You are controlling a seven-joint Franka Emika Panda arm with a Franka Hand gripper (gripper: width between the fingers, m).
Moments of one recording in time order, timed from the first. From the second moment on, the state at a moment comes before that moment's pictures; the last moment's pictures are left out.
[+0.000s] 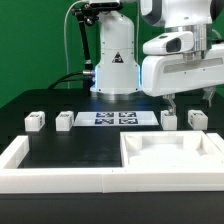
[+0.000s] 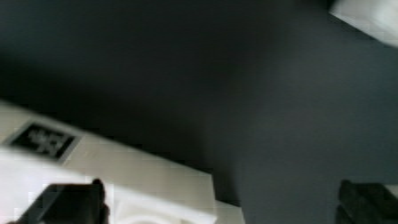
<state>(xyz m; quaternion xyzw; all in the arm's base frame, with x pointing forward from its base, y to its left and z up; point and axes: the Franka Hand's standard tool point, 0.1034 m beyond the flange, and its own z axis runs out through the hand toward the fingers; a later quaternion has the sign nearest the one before) 0.449 0.139 0.058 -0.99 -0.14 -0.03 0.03</state>
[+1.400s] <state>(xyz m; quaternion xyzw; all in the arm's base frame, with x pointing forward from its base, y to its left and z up) 0.413 0.153 0.049 -0.98 0.01 0.18 0.02</state>
